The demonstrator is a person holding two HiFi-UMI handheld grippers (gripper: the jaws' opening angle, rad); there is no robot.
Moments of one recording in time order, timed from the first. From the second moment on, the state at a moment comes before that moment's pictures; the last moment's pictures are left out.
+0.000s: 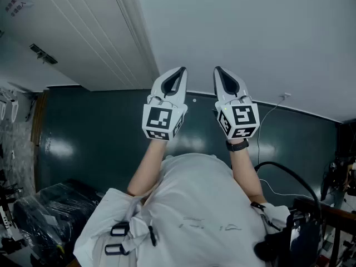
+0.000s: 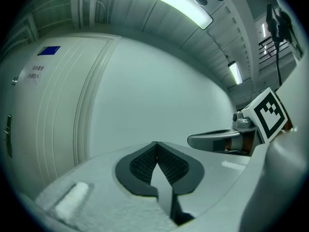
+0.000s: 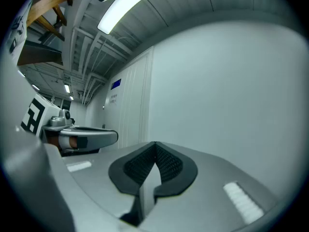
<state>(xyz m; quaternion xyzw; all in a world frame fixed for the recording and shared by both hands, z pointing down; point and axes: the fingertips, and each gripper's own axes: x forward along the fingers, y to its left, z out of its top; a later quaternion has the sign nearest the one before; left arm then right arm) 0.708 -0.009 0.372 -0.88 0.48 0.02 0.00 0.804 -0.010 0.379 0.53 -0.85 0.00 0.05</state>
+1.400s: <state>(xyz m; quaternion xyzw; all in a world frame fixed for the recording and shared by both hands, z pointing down) 0.234 0.215 0.402 -0.45 0.89 0.08 -0.05 0.265 0.145 0.415 -0.04 -0.99 0.04 0.09</state>
